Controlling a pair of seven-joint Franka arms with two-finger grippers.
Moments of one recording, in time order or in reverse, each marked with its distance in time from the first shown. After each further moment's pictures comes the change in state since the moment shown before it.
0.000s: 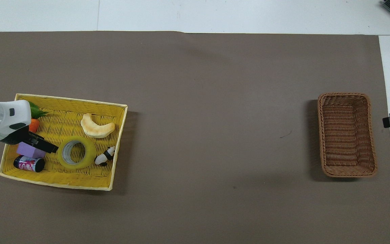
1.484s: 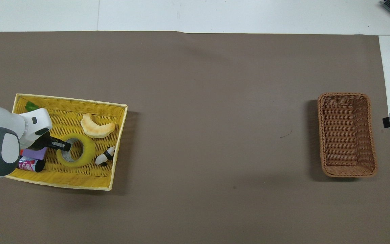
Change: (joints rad) left arm -0.023 0.025 0.001 -0.114 -0.077 0.193 -0.131; right arm 0.000 0.000 0.000 0.000 0.000 0.000 0.000
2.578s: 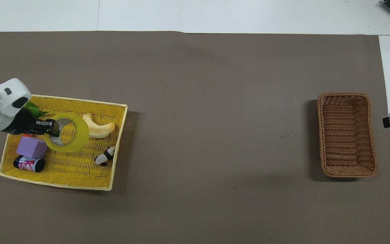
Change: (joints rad) left arm -0.035 -0.043 -0.009 0.240 0.000 -0.271 -0.367; right arm 0.000 0.000 0.000 0.000 0.000 0.000 0.000
